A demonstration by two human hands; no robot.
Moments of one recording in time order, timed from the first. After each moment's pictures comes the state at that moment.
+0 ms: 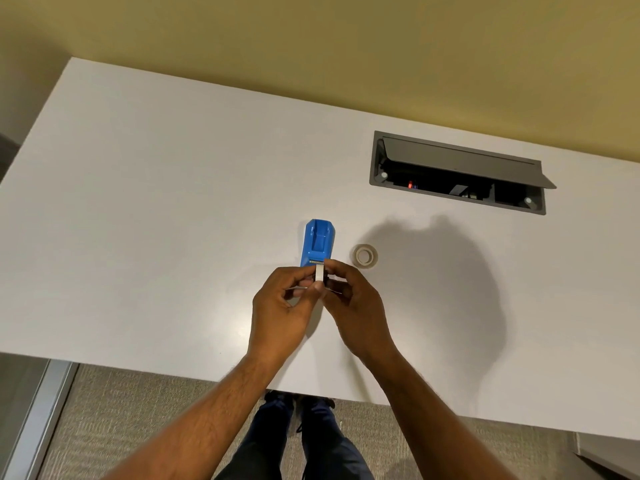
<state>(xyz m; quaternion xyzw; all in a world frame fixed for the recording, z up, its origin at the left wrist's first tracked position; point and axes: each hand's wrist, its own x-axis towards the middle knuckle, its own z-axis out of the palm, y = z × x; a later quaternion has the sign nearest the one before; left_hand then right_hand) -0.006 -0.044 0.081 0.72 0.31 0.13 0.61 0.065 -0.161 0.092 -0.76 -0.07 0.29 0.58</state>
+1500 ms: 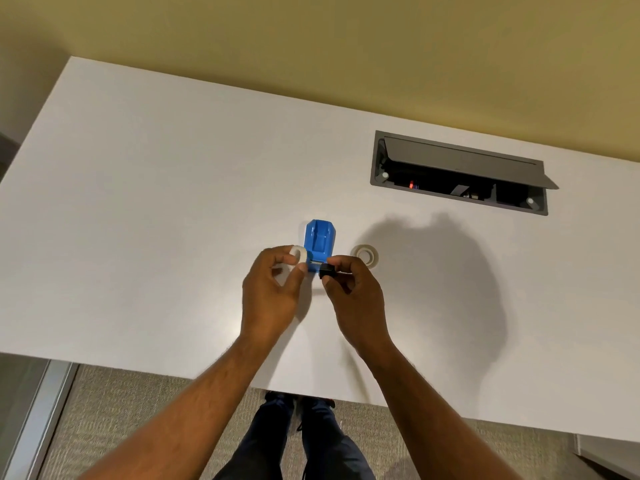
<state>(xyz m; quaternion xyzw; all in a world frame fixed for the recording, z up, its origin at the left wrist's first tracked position) 0.010 -0.018 0.060 0.75 0.35 0.14 0.55 0.074 -0.149 0.086 -0.80 -0.03 0.23 0.55</state>
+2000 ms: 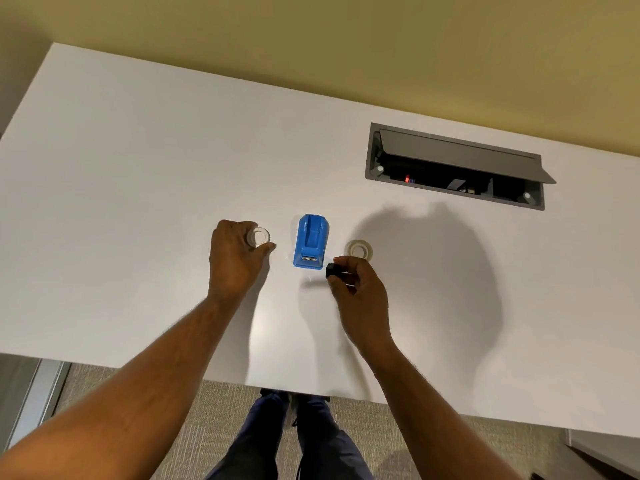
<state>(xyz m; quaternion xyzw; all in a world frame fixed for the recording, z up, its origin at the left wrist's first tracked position) 0.036 0.049 0.021 0.84 0.34 0.13 0.41 0.078 -0.167 0.079 -0.81 0.01 0.23 0.54</state>
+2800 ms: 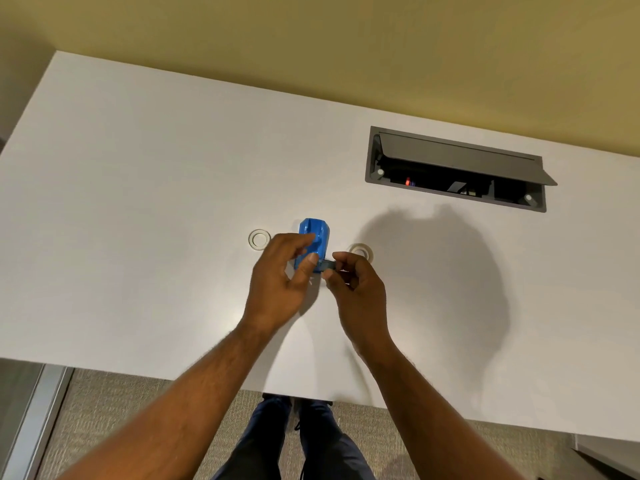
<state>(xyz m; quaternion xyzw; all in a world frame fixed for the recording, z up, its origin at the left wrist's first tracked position) 0.034 -0.019 0.070 0.83 0.21 0.14 0.50 0.084 -0.157 0.077 -0.78 0.03 0.23 0.58</state>
